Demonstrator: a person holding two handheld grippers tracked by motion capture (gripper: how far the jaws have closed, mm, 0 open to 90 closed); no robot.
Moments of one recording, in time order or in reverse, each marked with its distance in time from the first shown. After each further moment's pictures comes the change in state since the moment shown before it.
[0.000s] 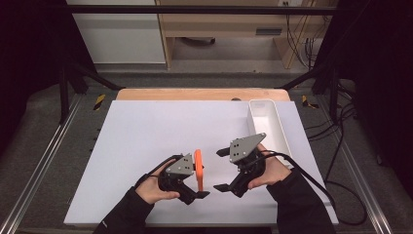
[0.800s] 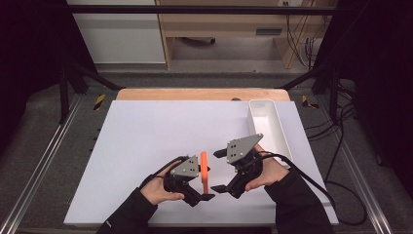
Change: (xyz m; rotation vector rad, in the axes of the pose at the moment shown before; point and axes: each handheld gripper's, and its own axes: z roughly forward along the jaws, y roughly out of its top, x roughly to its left) left arm -0.004 0.005 0.012 -0.019 -0.042 0.033; right arm 0.003 0.004 0.005 -0.002 0.011 -0.001
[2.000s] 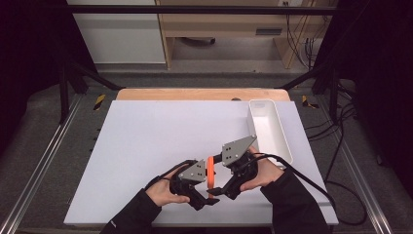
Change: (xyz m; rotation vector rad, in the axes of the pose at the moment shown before) left arm -0.005 0.003 0.016 0.031 -0.037 0.037; right arm 0.000 -0.002 0.013 0.000 0.074 0.003
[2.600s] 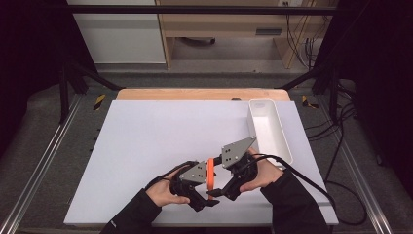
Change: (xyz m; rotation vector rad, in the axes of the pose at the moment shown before) left arm -0.001 -0.001 0.002 0.009 -0.012 0.011; right arm 0.002 -0.001 0.002 0.004 0.022 -0.013
